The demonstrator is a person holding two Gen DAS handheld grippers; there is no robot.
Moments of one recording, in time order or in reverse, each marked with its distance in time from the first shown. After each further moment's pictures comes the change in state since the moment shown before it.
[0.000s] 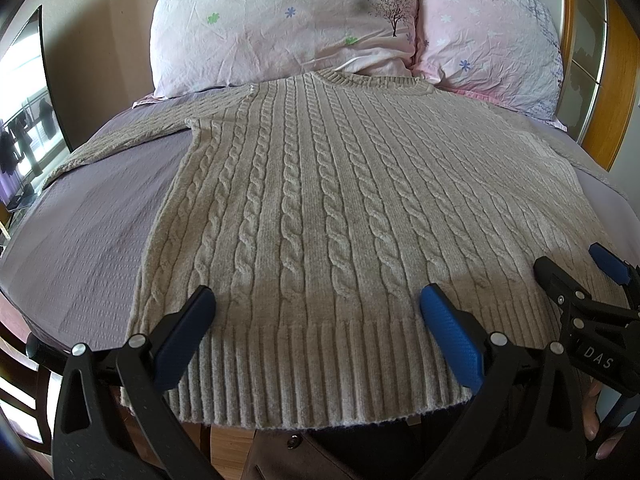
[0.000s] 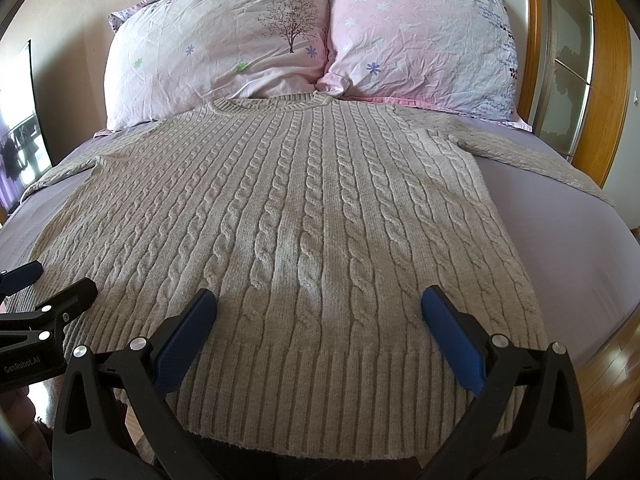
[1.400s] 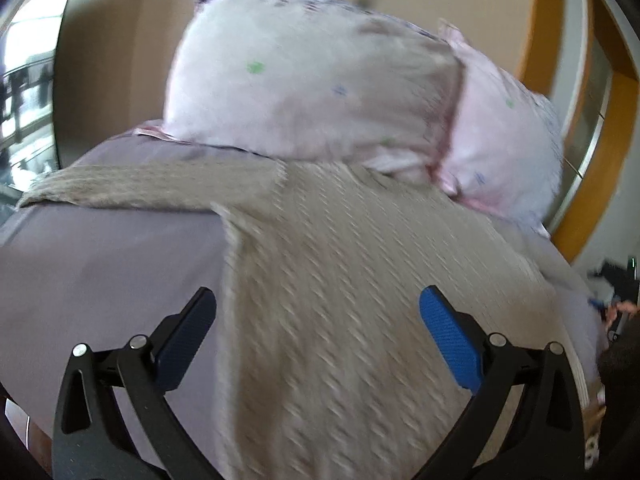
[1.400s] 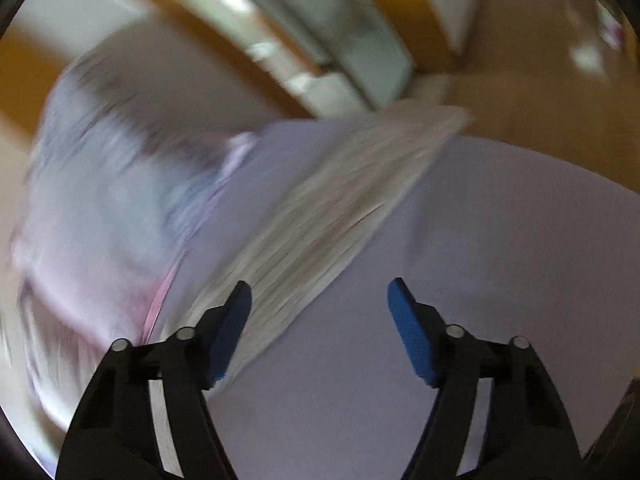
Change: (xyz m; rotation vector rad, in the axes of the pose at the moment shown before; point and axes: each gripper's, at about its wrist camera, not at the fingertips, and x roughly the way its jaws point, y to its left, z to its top) left arm 0.015 0.101 0.086 -0.203 -0.206 -0.161; right arm 0.079 -0.418 0.084 1.099 0.004 -0.121
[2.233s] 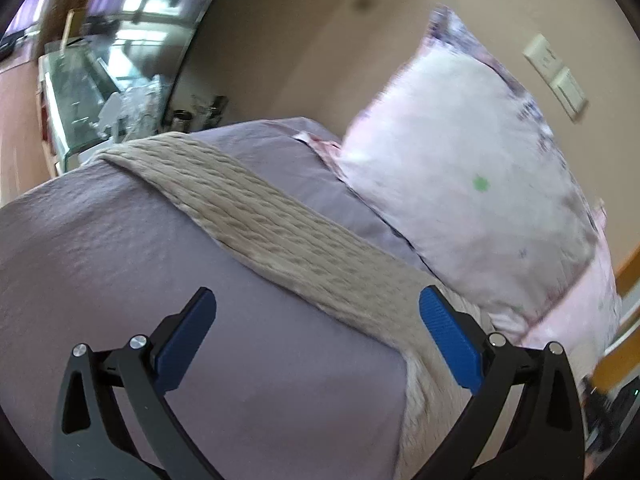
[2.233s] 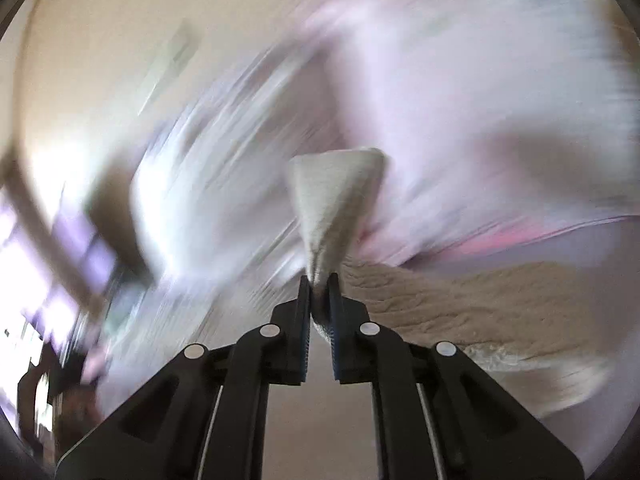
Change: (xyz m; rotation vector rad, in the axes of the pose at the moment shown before) left arm 0.023 0.199 0.066 -0.549 -0.079 0.168; right arm 0.002 0.319 -0.268 -0.979 0.253 0.591
